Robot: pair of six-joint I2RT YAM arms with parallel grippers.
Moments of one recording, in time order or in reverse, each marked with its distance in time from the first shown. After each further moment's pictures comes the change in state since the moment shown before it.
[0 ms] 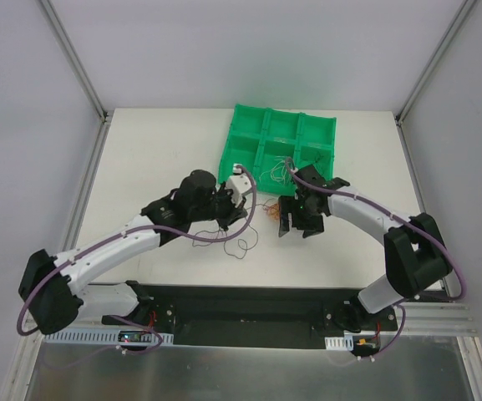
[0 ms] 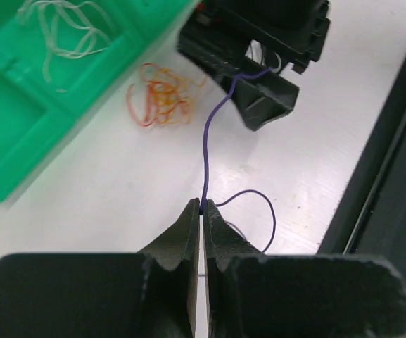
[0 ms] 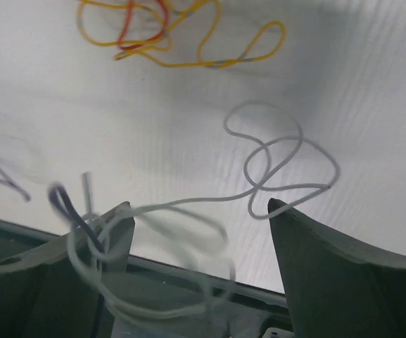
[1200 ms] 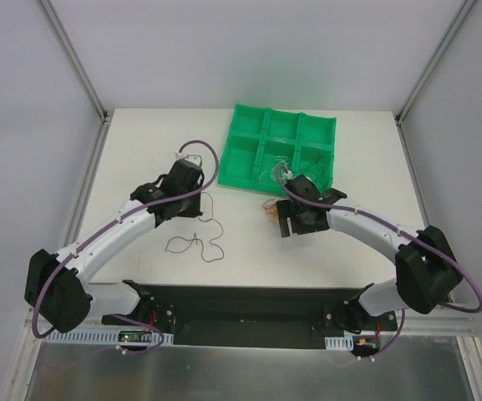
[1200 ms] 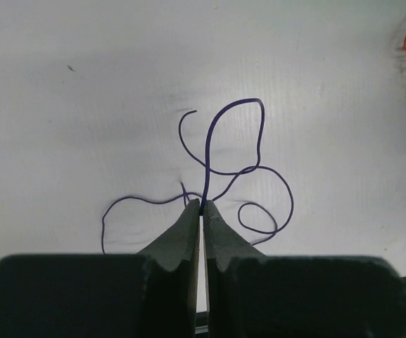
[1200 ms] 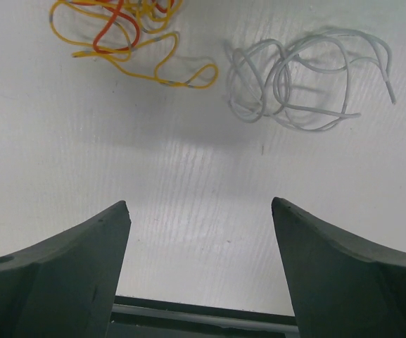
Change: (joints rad) left arm 0.185 -0.025 0.050 -0.482 -0.544 -0.495; right arm 0.137 -0.073 -0.056 0.034 0.349 -0.029
